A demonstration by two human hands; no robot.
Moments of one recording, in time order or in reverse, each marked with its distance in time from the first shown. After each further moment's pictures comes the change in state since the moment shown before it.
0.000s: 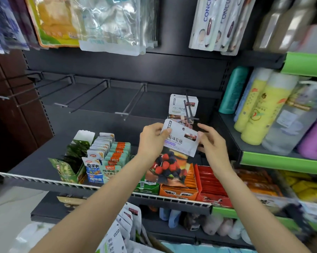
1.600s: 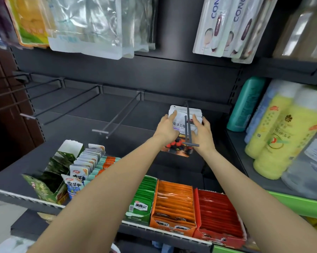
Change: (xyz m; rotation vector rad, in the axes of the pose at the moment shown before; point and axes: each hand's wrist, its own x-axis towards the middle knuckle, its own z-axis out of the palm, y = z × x) left_hand 0.157 -0.020 0.073 0.483 -0.183 0.041; right_hand 0.150 0.047 0.026 -0.521 -0.136 -0.016
